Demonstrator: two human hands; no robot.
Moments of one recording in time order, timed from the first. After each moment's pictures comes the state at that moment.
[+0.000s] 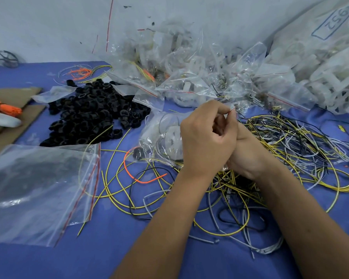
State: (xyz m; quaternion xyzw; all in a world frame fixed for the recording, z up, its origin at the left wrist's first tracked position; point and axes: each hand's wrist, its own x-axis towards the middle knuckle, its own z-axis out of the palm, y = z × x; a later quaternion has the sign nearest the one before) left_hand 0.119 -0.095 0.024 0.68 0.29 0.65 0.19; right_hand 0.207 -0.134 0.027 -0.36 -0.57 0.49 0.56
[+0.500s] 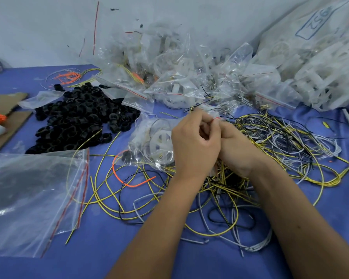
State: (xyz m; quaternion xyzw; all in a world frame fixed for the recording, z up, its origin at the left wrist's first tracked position) left_hand 0.124 -0.093 0.010 0.69 0.34 0.61 0.22; right_hand 0.218 -0.133 0.021 -0.49 -0.55 0.43 0.53
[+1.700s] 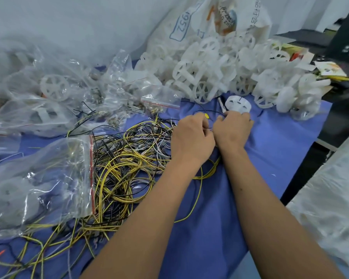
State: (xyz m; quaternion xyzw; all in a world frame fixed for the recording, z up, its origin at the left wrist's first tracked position) left_hand 0.347 -0.174 0.017 0.87 0.24 0.30 0.30; right_hand 0.463 -0.223 -0.001 -0.94 -0.11 -0.10 0.32
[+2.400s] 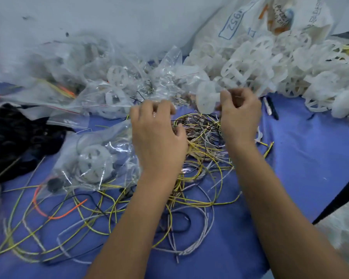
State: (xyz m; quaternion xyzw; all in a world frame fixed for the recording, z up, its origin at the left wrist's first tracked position) left_hand 0.196 -0.125 0.041 0.80 0.38 0.47 0.07; right_hand 0.352 -0.174 0.045 -0.68 -0.23 -0.05 0.69
